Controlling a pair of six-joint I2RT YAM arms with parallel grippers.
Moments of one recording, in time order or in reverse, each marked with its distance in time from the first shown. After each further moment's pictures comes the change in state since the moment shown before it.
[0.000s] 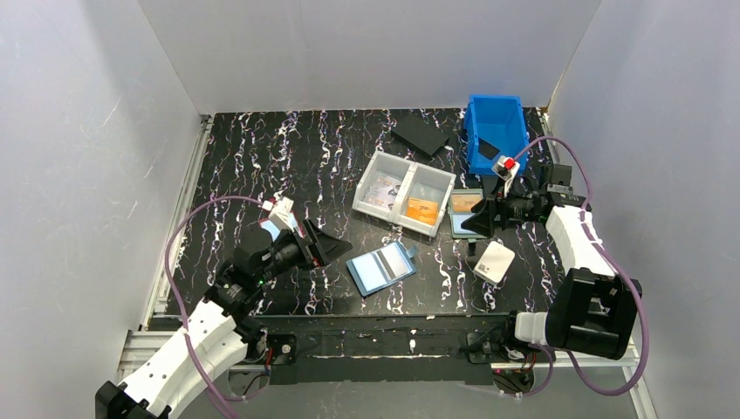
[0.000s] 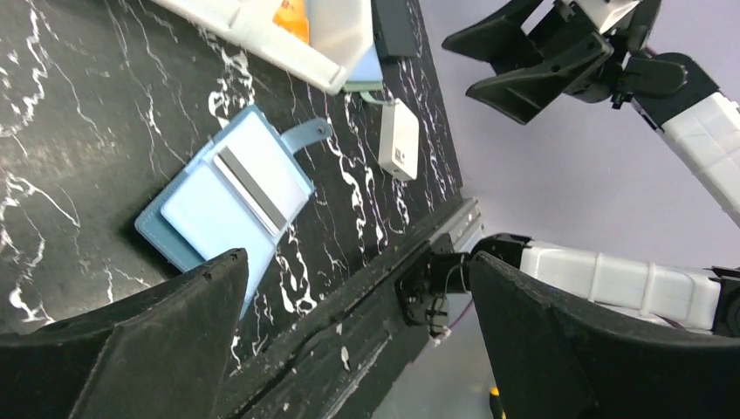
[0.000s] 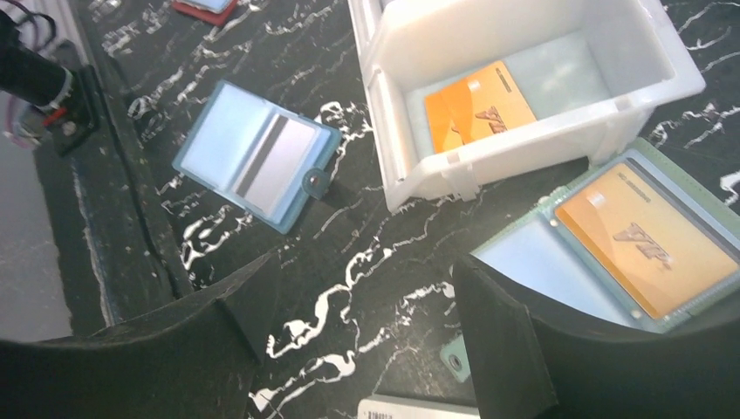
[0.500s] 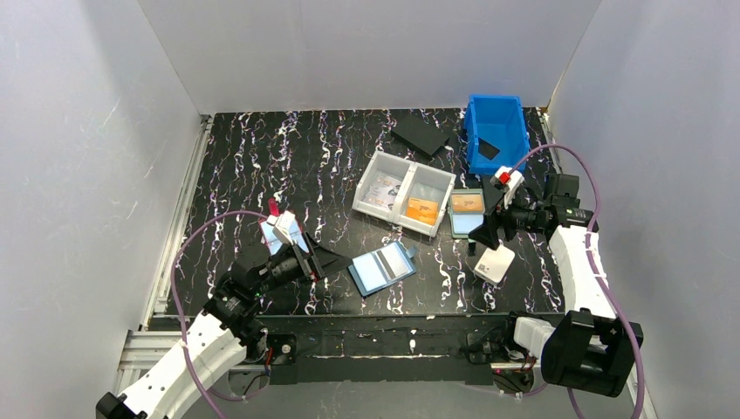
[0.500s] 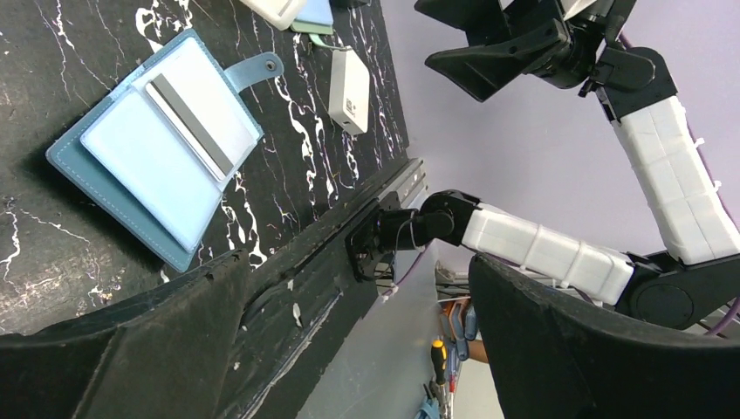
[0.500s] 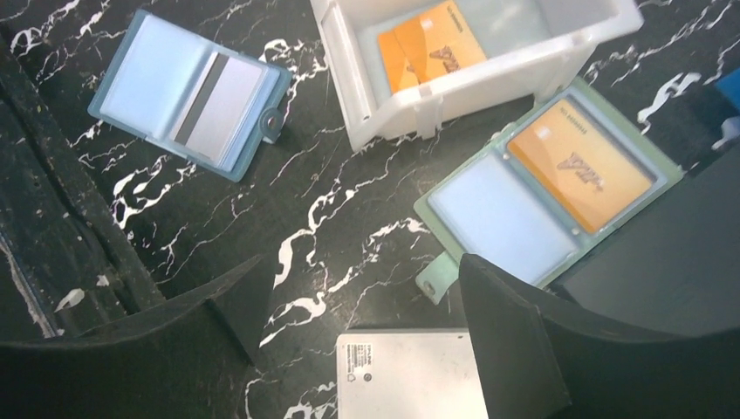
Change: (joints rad) left arm -0.026 -0.138 -0.127 0.026 0.121 -0.162; right arm 0.000 -0.207 -0.045 -0.088 0.216 -0.089
